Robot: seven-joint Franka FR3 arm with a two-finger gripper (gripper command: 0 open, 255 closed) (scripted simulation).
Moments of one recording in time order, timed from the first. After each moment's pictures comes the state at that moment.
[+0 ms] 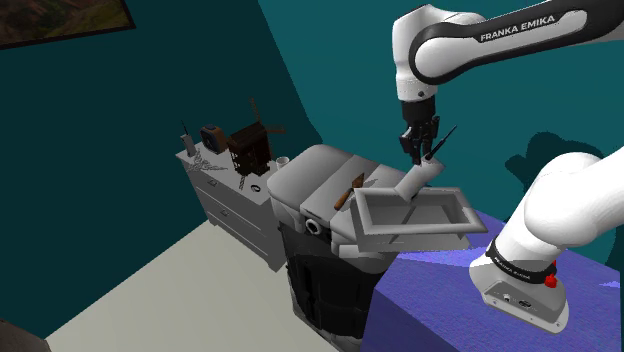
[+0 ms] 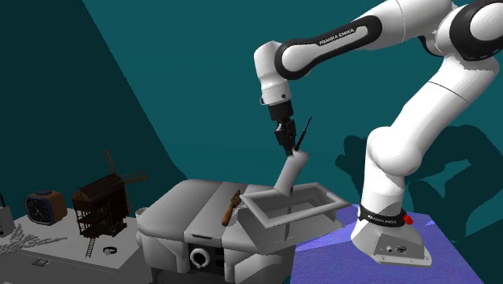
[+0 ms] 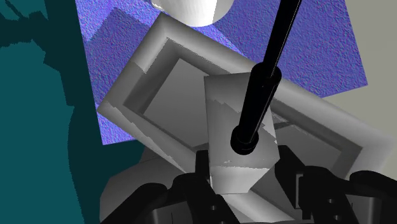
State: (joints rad) arm -0.06 -0.59 0.07 -2.52 0.00 1.65 0.16
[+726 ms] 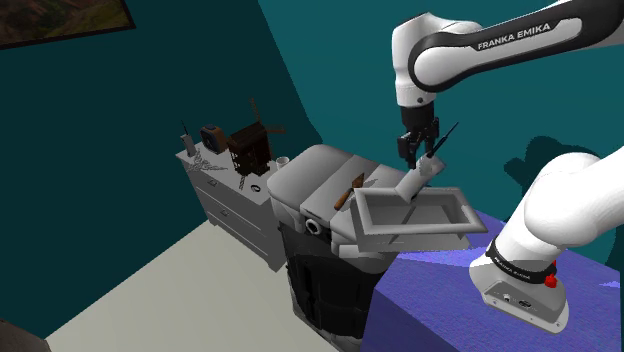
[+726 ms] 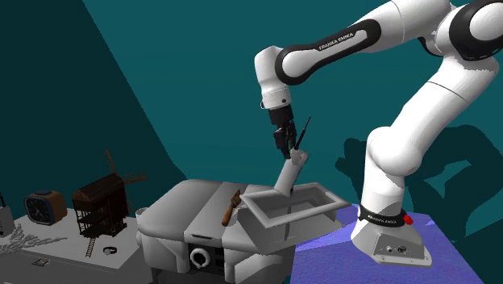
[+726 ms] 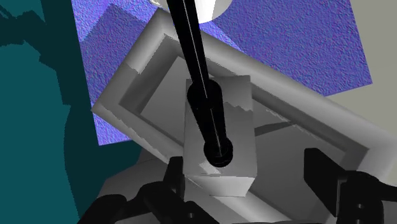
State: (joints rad) arm -0.05 -0.58 0.07 -2.55 0.00 1.69 0.16
